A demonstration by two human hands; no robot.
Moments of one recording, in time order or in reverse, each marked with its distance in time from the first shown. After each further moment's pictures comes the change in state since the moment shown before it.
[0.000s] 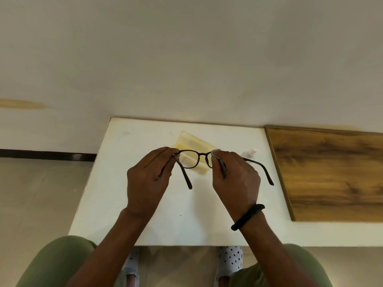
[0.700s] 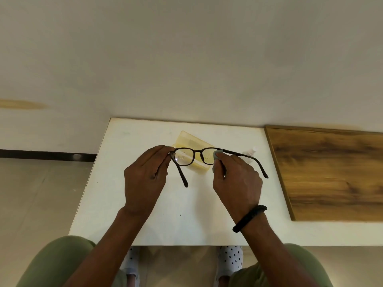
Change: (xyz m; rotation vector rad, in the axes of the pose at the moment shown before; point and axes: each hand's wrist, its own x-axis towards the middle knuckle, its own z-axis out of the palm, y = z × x) left_hand 0.000 -0.005 0.000 0.037 -0.005 -0.050; right_hand -0.002 0.002 -0.003 -0.146 -0.104 0.090
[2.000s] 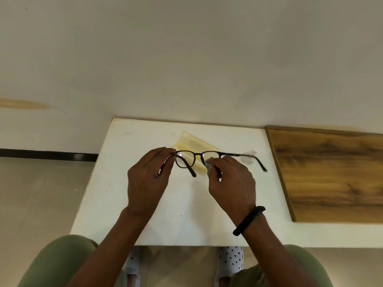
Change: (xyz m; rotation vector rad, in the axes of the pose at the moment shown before) left_hand 0.001 0.002 0.001 -0.035 -0.013 -0.013; right_hand -0.002 -0.008 0.001 0.101 -0.177 -0.004
